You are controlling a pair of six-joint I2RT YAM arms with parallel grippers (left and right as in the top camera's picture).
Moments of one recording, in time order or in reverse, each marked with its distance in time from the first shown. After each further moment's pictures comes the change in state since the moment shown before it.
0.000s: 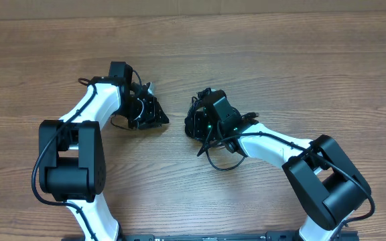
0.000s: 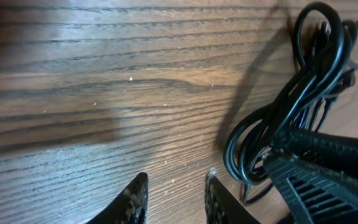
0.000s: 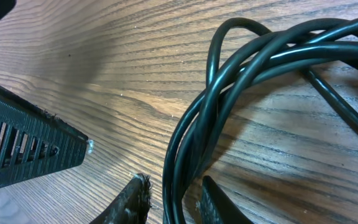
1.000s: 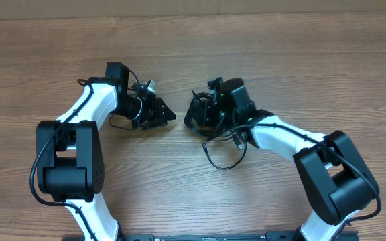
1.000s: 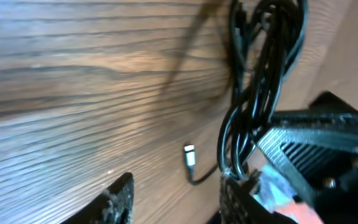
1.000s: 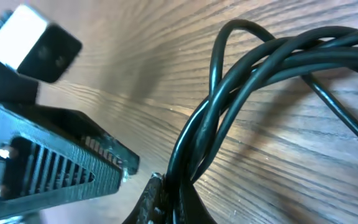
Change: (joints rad) left arm 0.018 0.000 -0.002 -0.007 0.229 0.010; right arm -0.148 -0.007 0.000 0.095 -0.335 0.099
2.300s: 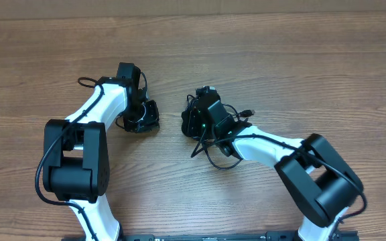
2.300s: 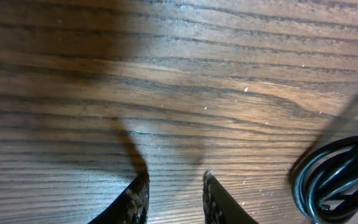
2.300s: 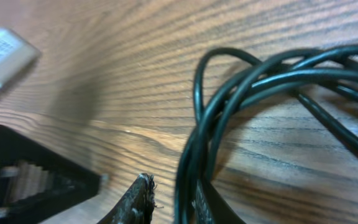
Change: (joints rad) left arm -0.065 0.000 0.000 -0.013 -0.537 -0.142; right arm 0.192 0.058 0.000 0.040 0.467 -0.010
